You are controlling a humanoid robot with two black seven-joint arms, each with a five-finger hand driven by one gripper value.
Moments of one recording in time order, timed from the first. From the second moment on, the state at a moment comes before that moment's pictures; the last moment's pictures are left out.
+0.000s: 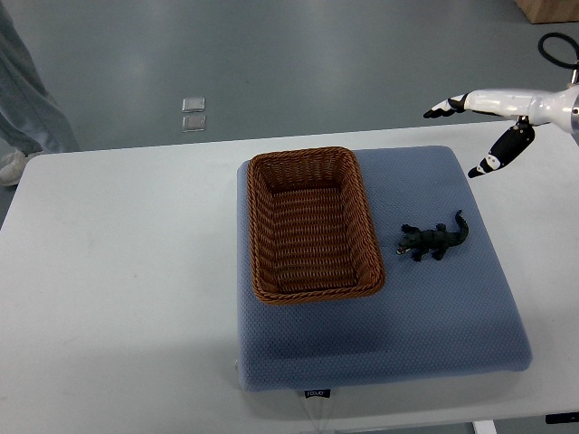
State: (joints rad) left arm 0.00 0.00 -0.09 -0.17 0.04 0.00 0.10; right arm 0.99 -0.85 0.43 1.18 -1.54 0.40 0.31
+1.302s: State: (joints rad) left arm 0.00 0.00 -0.09 -0.17 0.04 0.00 0.10; right arm 0.88 -0.68 0.28 1.08 -1.62 0.36 0.18
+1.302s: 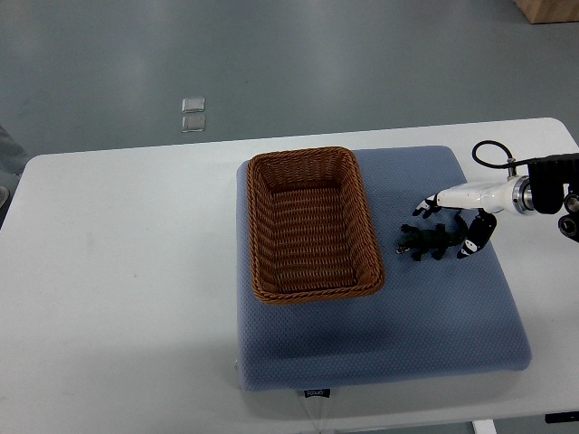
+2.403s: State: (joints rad) left arm 0.00 0.00 -0.09 -0.17 0.04 0.00 0.10; right arm 0.89 -0.72 0.29 1.09 -1.60 0.33 0.19
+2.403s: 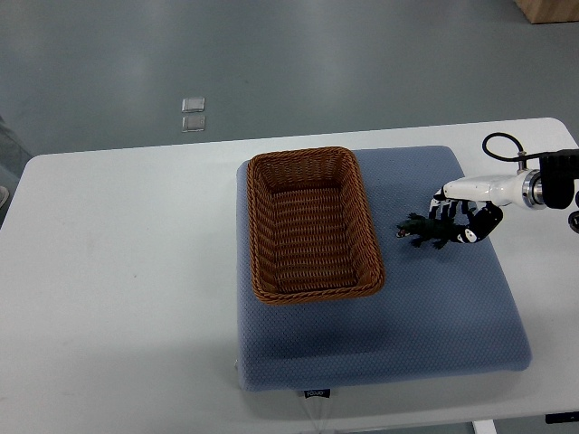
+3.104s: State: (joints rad) left arm 0.00 0.00 -0.09 -0.17 0.04 0.00 0.10; right arm 1.07 -0.77 0.30 1.08 -1.54 0.33 0.18
